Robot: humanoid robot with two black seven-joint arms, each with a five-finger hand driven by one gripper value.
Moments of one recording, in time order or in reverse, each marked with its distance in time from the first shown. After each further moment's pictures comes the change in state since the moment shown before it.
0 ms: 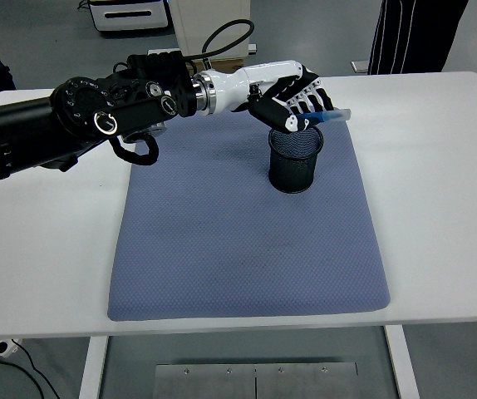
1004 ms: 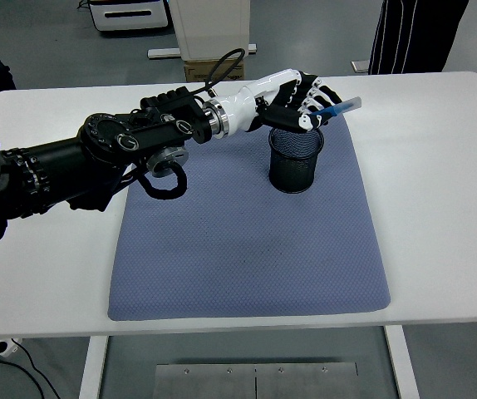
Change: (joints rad) left arm 0.120 -0.091 -0.053 0.079 -0.254 0.028 -0.018; right arm 0.000 0.000 0.000 0.000 0.000 0.000 0.000
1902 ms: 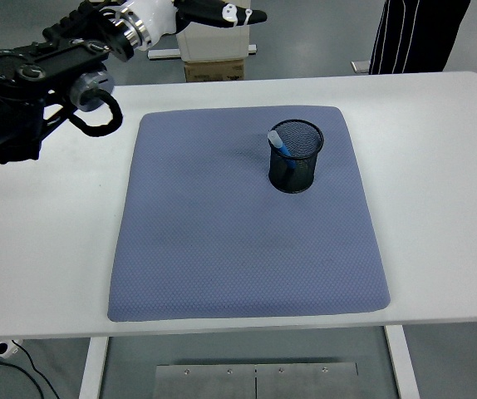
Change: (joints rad) left arm -0.041 0.263 -0.146 0.036 -0.021 0.015 -0.100; right arm 0.000 0.000 0.000 0.000 0.000 0.000 0.000
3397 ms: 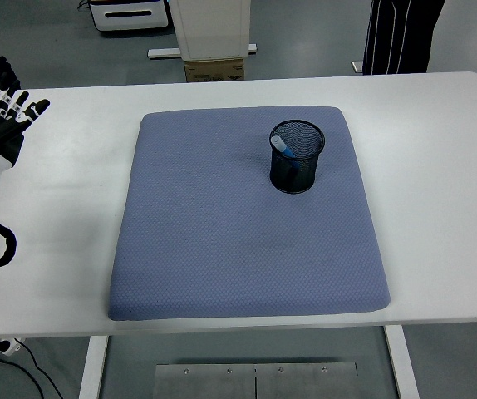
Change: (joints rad) left arm 0.708 0.238 -0.683 0.065 -0.110 -0.083 0.000; right arm -0.001 0.000 0.001 0.011 0.001 0.008 -0.004
